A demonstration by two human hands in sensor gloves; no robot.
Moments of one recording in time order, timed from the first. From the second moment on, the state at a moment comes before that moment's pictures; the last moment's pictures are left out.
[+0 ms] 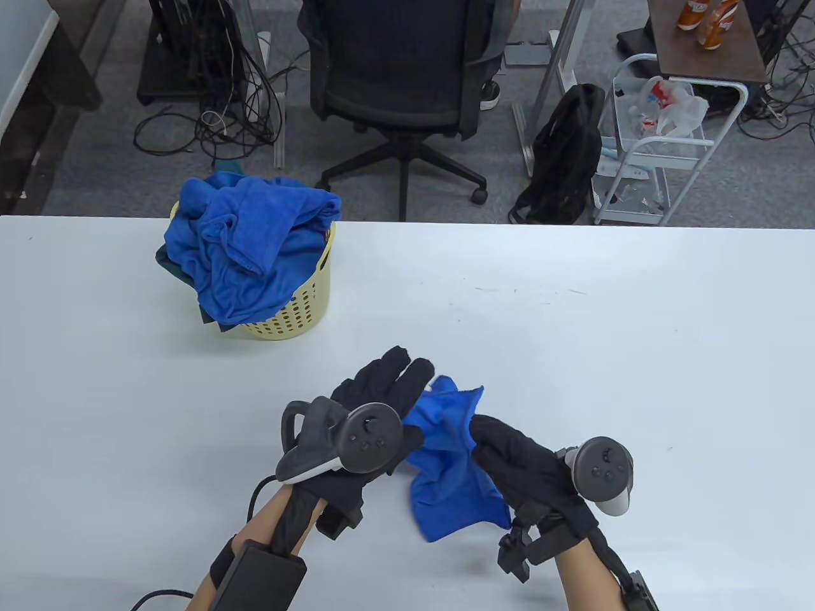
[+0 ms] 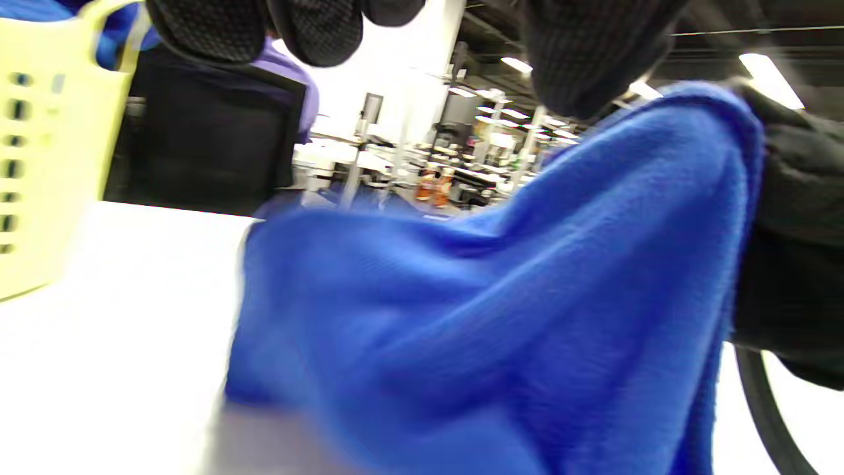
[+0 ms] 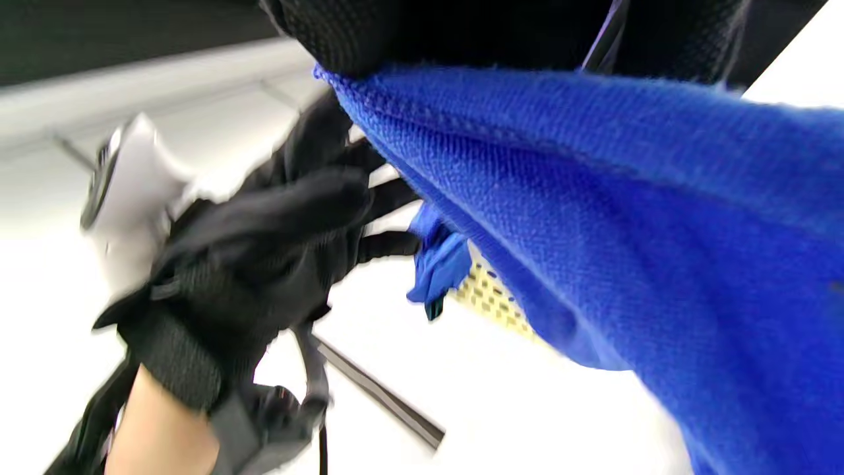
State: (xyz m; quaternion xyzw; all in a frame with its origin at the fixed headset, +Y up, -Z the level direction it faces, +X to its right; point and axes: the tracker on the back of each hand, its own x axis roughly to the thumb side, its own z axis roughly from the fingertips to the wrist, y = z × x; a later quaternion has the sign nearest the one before) left_hand -0.079 -0.612 -0.193 -0.02 -0.27 0.14 0.95; right_hand 0.154 -0.685 -0.177 0.31 0.04 0.79 0.53
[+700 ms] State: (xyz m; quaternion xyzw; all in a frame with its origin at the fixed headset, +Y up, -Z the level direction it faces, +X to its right) left_hand -0.199 -0.656 -0.175 0.10 -0.02 0.30 0.95; right_hand 0.178 -0.724 -0.188 0.19 0.03 0.85 0.48
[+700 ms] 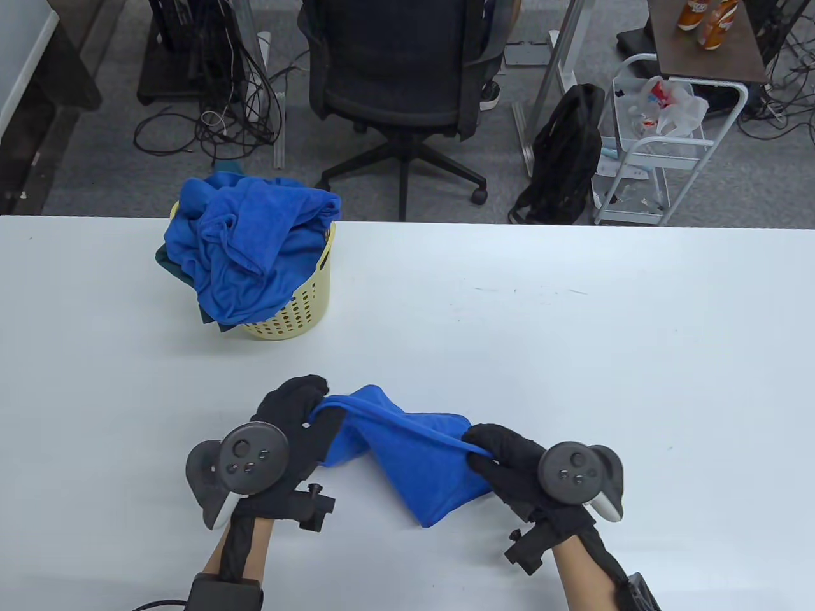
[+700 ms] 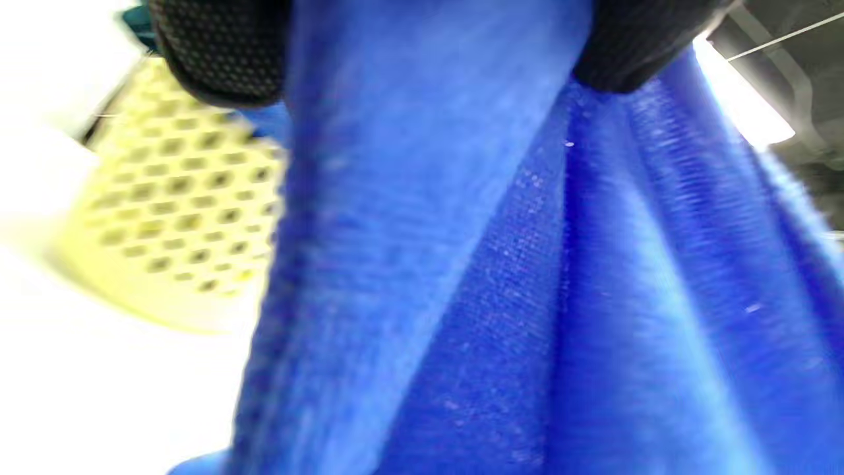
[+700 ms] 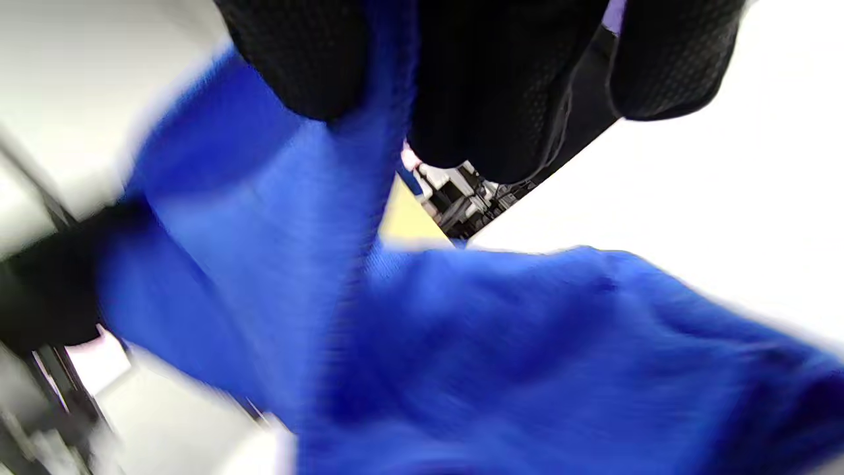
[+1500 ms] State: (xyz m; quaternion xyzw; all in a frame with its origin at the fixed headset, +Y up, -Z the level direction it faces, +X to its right) left_hand -0.260 -0.736 -0.196 -0.10 -0.08 0.46 0.88; right_hand 0.214 -0.725 -0.198 0.10 -0.02 0.83 0.55
